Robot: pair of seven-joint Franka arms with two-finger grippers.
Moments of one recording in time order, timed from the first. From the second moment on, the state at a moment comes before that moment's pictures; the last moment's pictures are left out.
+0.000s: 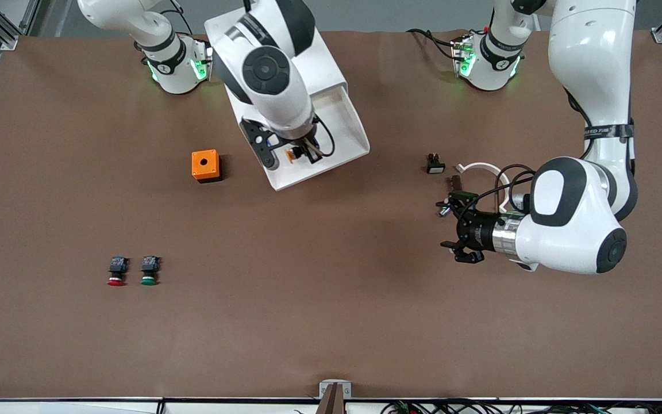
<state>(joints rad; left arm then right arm) -0.37 0.64 0.21 -1.27 -0.62 1.55 -1.81 0.77 0.37 0.00 -1.57 0.21 1.88 1.83</state>
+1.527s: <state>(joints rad) -0.52 0.45 -0.05 -1.57 -0.18 1.92 -0.92 0.39 0.23 -0.05 -1.26 0.19 1.31 1.02</state>
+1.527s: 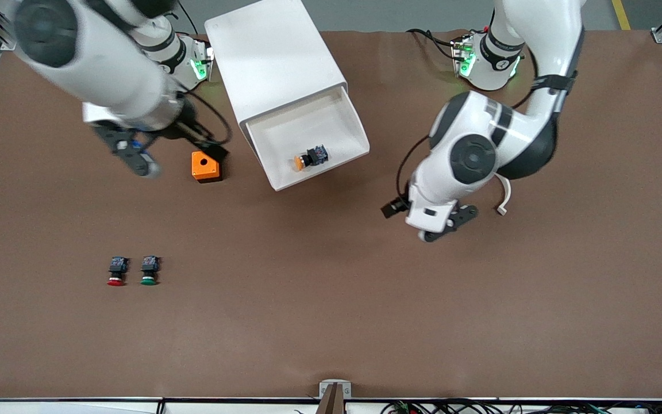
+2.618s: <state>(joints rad) -0.80 0.45 -0.10 -1.63 -0.16 1.96 -1.12 0.03 0.22 -0.05 -1.31 0.07 1.45 0.16</state>
